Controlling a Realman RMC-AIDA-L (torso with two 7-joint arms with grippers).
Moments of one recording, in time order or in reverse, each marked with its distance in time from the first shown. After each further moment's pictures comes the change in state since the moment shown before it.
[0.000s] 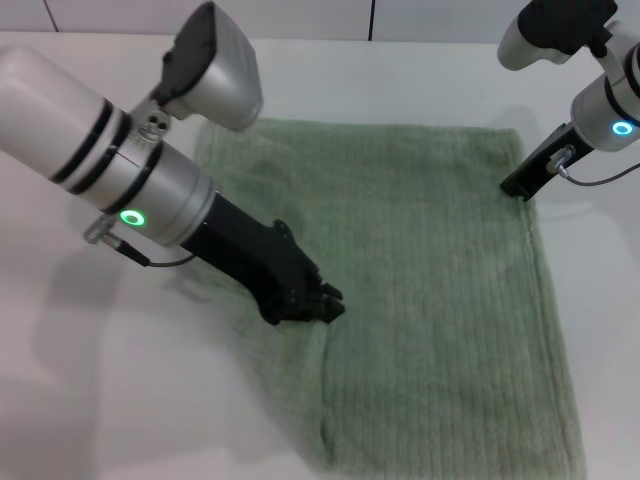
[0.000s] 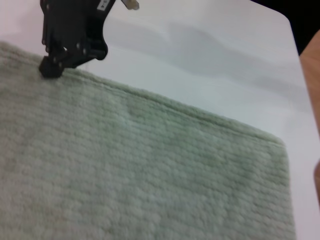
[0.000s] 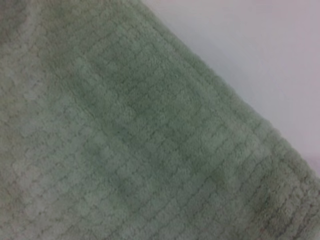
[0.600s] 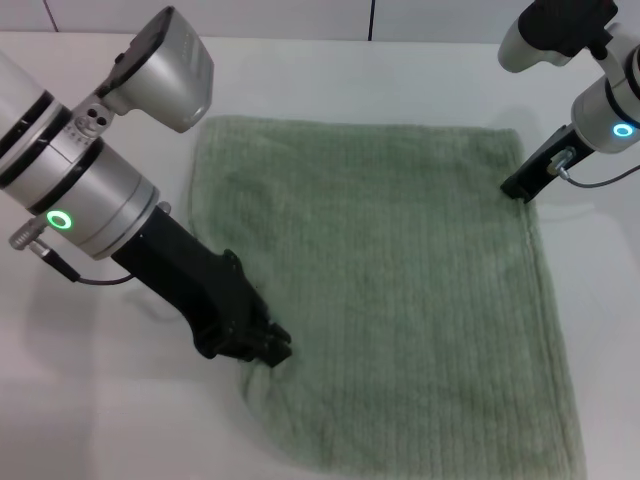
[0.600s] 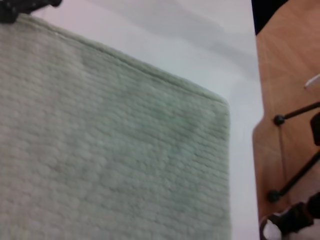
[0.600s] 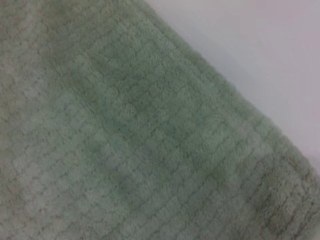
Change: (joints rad) left arm -0.005 0.013 -0.117 0.067 0.105 0.262 -0.046; right arm -0.003 0.000 0.000 0.000 0.000 0.000 -0.004
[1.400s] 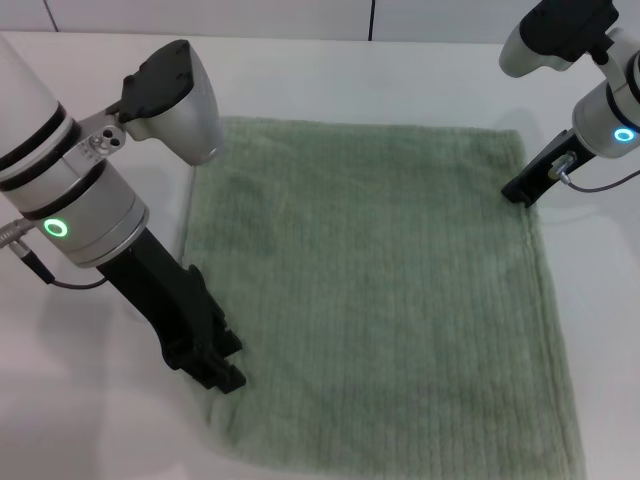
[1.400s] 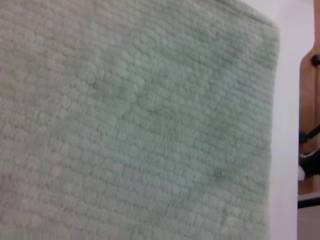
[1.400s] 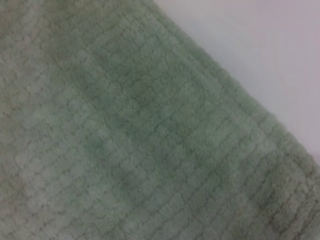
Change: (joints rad) left arm -0.029 -0.018 0.034 0.017 0.200 0.002 -0.057; right arm -0.006 0.001 0.000 0.002 0.001 -0.002 -0.004
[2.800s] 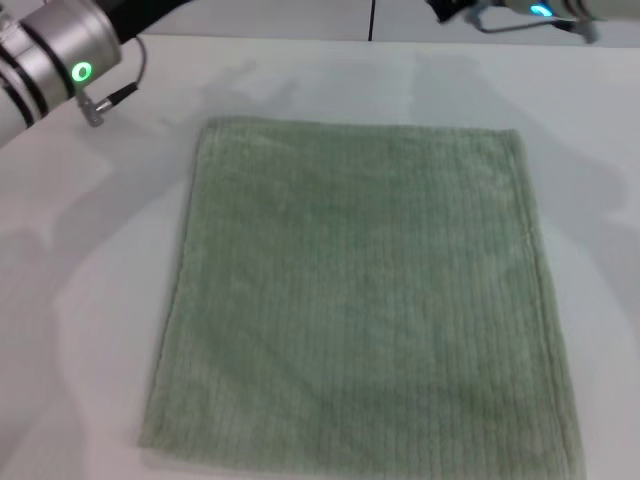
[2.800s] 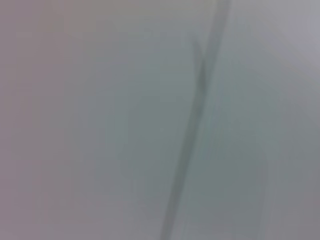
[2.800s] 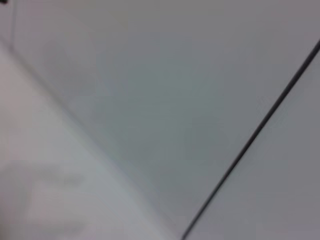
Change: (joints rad) left arm 0.111 -0.006 -0.209 -0.515 -1.357 -0.879 0.734; right arm -0.117 0.113 -0.154 -0.345 0.116 0.566 0.004
